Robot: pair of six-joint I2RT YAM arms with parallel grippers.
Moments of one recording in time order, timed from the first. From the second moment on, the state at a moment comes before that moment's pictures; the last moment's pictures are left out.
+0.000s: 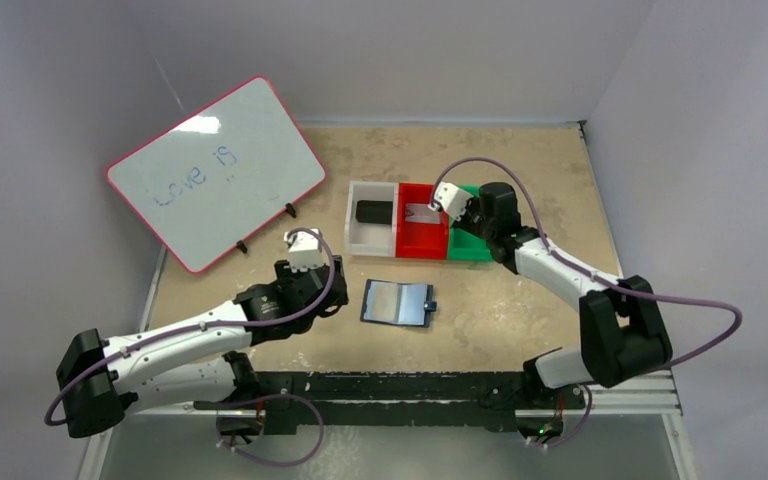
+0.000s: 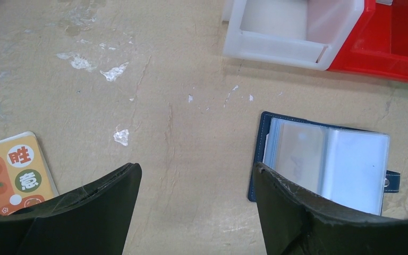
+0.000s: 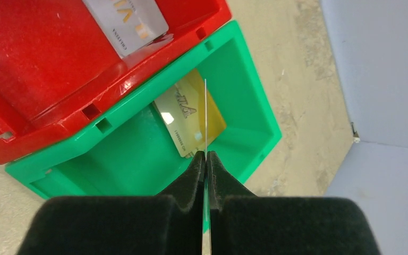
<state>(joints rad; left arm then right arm) -1.03 1.00 0.67 -0.56 -0.73 -0.89 0.36 1.40 0.79 0.02 0.05 -0.81</state>
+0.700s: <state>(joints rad) -1.03 0.89 0.66 -0.62 -0.76 -0.89 0.31 1.69 0.97 -0.02 0.02 -0.95</state>
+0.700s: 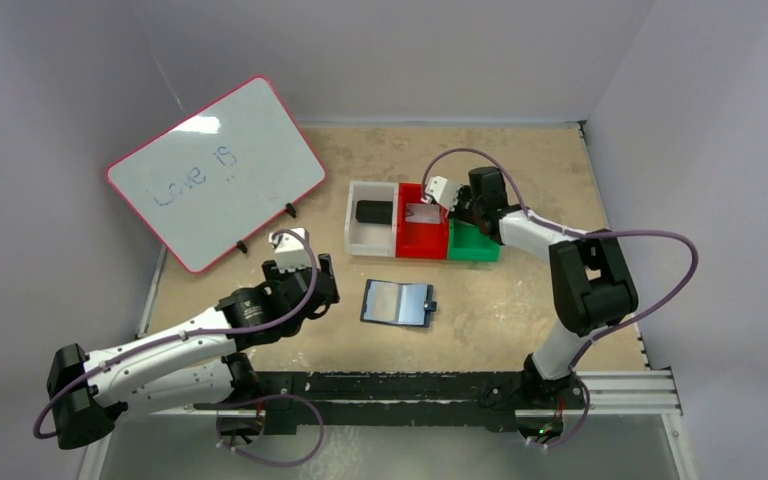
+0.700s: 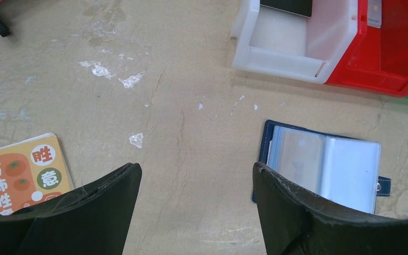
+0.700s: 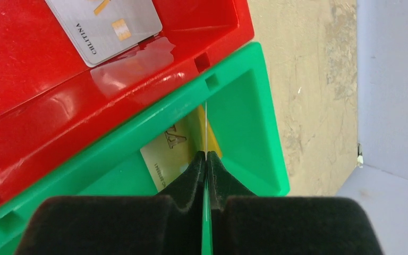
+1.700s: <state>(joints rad) -1.02 0.89 0.66 -0.64 -0.77 -0.89 0.28 1.68 0.99 -0.09 -0.05 -0.89</state>
